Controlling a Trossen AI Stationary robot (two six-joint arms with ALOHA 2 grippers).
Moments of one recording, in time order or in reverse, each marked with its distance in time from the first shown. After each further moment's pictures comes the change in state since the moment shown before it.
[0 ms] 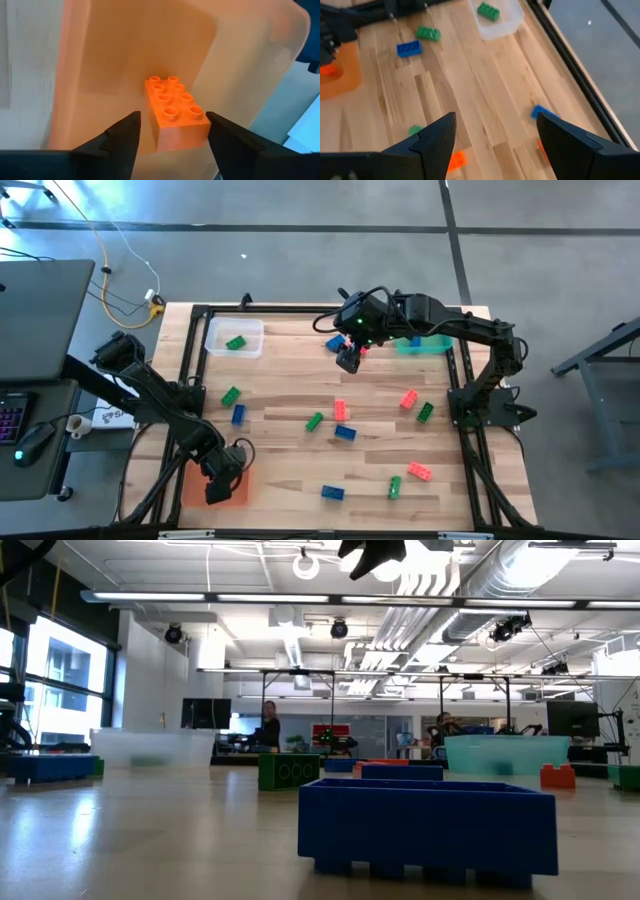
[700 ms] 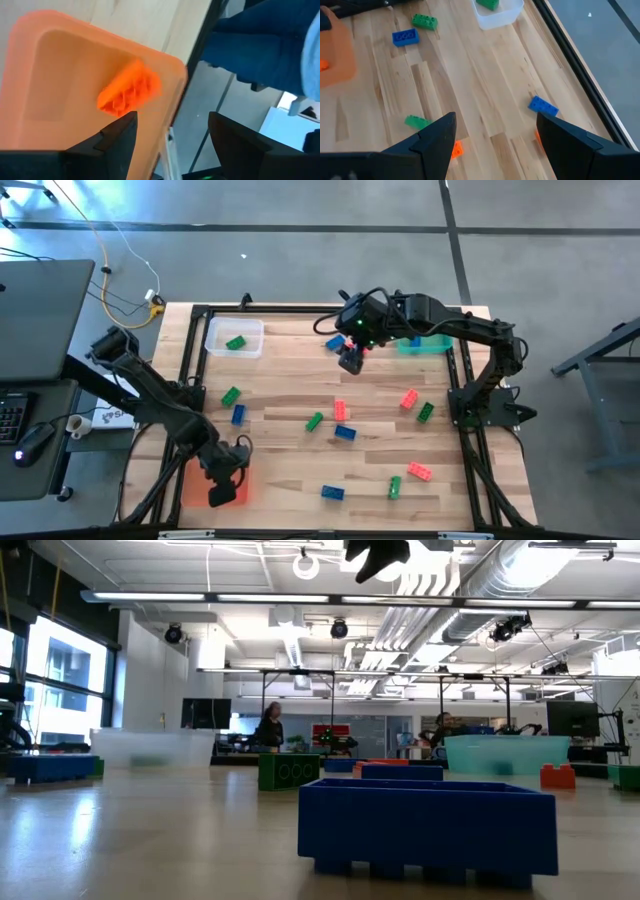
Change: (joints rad) left arm 0.015 -0.085 0.076 0.076 -0.079 -0.058; right arm 0.000 0.000 0.000 -0.047 0.000 -0.008
